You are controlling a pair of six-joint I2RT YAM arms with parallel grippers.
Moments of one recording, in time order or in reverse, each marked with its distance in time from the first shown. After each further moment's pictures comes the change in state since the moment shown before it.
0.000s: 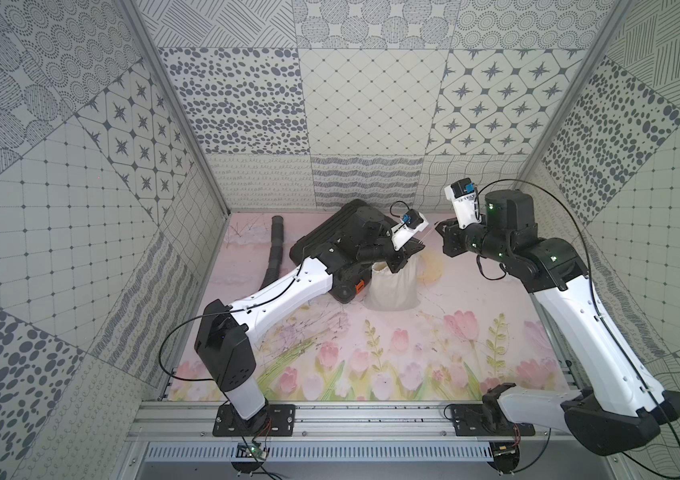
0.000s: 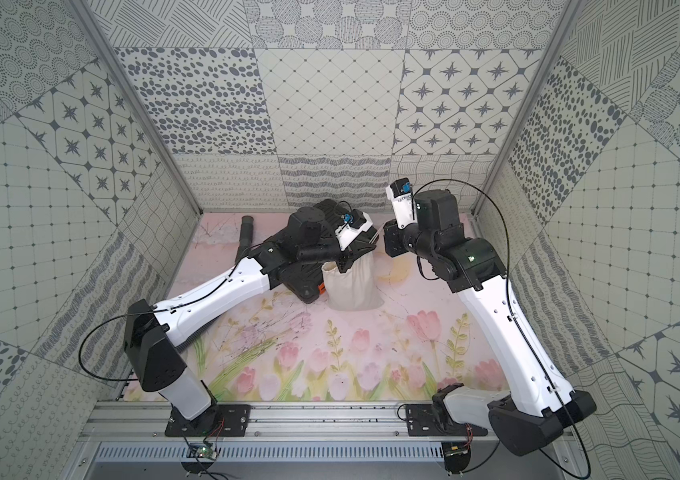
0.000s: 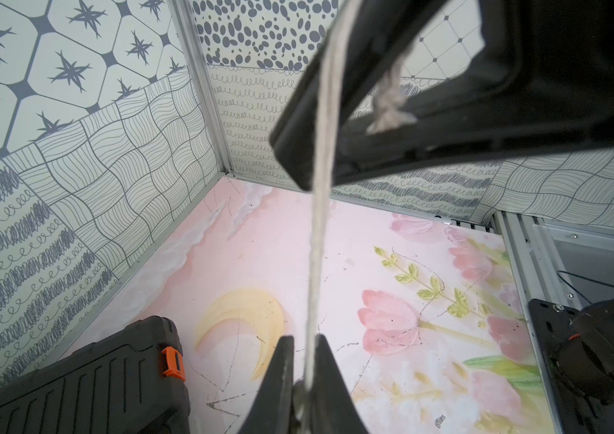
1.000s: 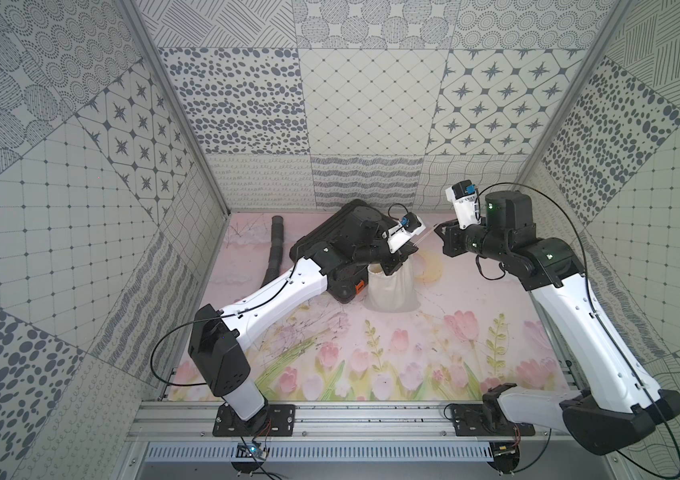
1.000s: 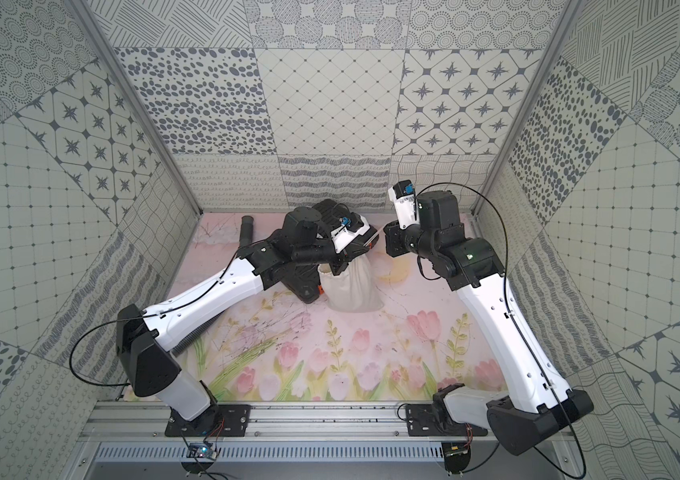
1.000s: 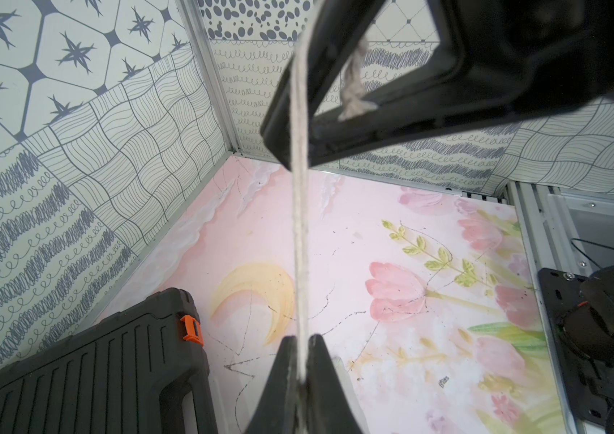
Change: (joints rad) left arm 0.000 -0.039 0.016 -0.131 -0.041 0.055; right arm -0.045 0.001 -0.064 0.033 -0.069 0.035
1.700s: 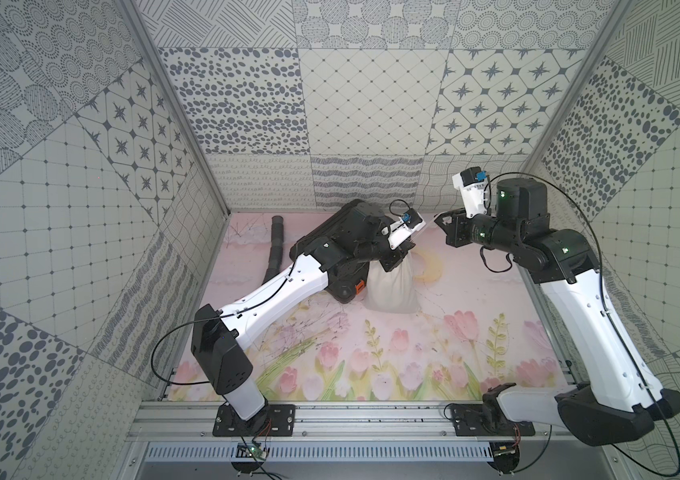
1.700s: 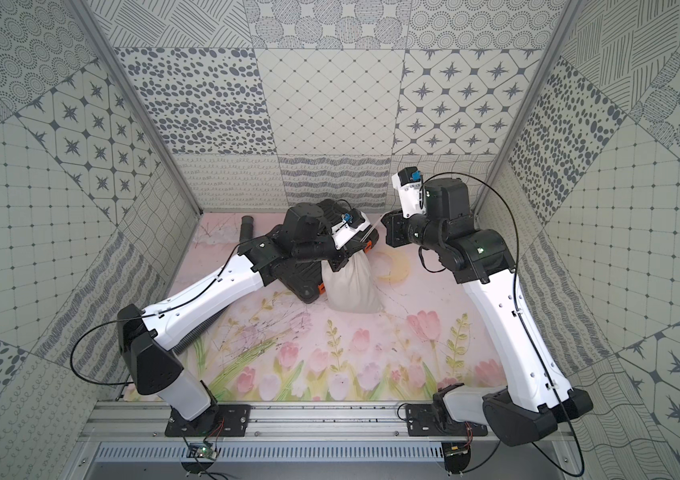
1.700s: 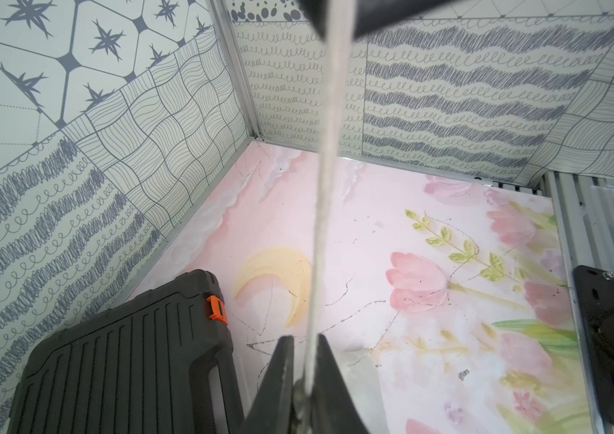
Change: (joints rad) left arm -0.007 0.017 0.072 -0.094 -0.109 0.027; right arm -0.006 0.043 0.185 -0.079 -0.083 0.078
